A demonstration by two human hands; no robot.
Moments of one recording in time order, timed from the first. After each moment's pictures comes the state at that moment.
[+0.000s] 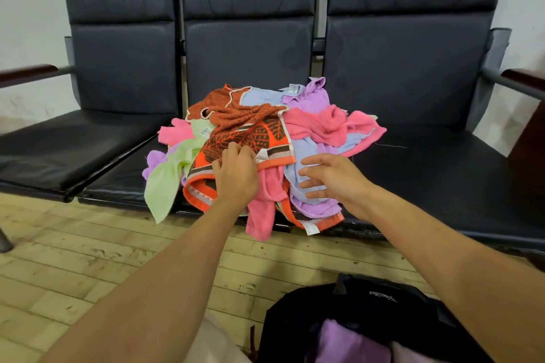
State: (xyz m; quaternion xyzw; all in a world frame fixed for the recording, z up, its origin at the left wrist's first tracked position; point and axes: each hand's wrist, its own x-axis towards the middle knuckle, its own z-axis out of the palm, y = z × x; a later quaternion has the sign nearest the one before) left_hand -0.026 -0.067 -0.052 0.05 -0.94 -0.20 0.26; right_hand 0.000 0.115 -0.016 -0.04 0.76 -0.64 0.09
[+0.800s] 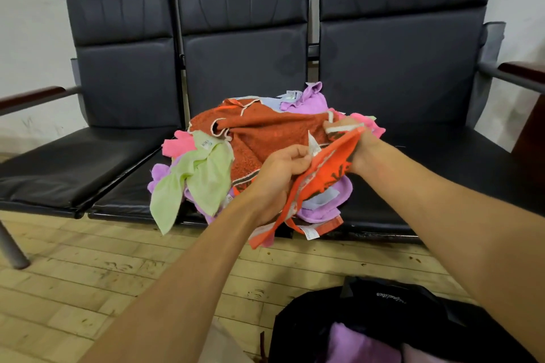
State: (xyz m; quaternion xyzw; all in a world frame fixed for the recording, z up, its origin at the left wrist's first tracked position) left_hand 0.028 0.000 0.009 -0.10 -0.66 -0.74 -0.06; right_hand -0.035 0.132 0.040 0.01 0.56 -0.82 0.11
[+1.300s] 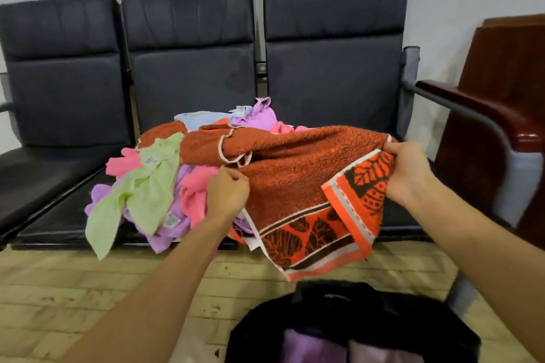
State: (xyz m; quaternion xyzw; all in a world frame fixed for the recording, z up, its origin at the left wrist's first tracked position) left_hand -0.008 0.029 -0.023 0.08 -0.86 -0.47 0.18; right_hand 0.019 0.290 0.031 0.13 0.46 -0.88 -0.06
